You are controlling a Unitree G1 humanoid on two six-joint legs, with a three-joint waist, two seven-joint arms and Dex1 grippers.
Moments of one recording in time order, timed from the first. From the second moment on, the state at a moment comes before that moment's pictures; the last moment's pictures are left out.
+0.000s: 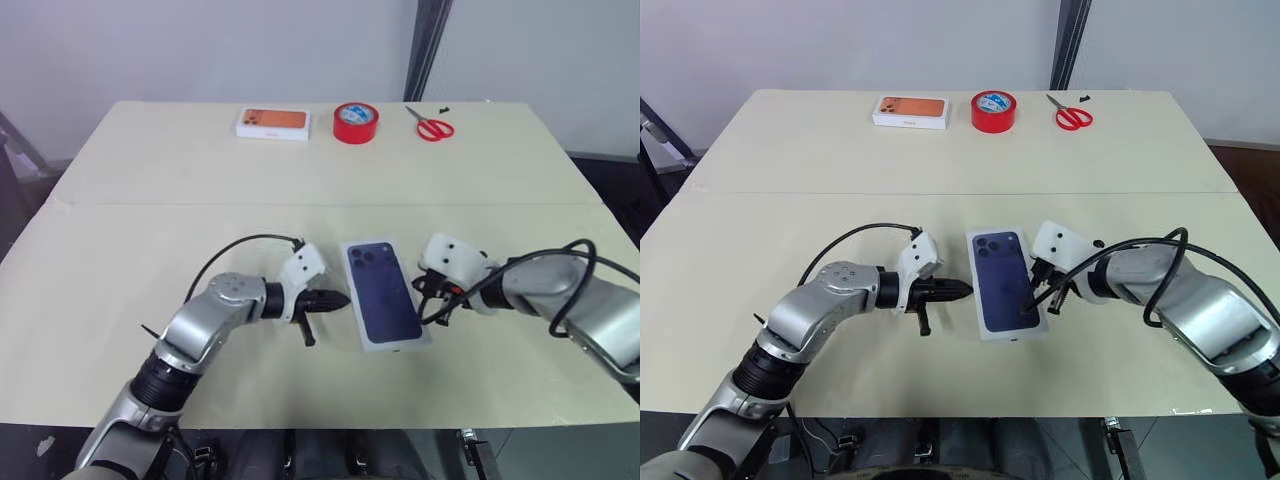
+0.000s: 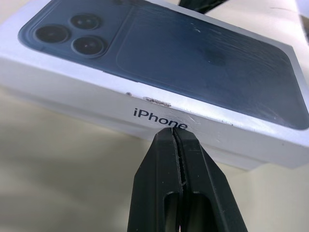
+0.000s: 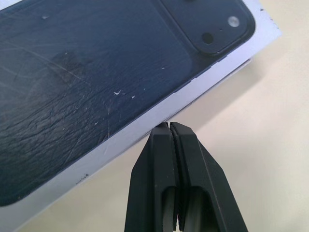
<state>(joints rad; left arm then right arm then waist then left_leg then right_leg) -0.44 0.41 -0.34 -0.28 -0.34 0.79 -0.85 -0.42 -1.10 0.24 -0.58 0.47 1.00 0.67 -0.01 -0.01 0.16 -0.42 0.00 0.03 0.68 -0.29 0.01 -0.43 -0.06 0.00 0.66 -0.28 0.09</state>
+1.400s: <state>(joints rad) -0.47 0.41 -0.34 -0.21 -0.32 0.78 -0.84 -0.39 -1.00 0.22 -0.57 0.35 1.04 0.70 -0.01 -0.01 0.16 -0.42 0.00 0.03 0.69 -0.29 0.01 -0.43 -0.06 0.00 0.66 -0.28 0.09</state>
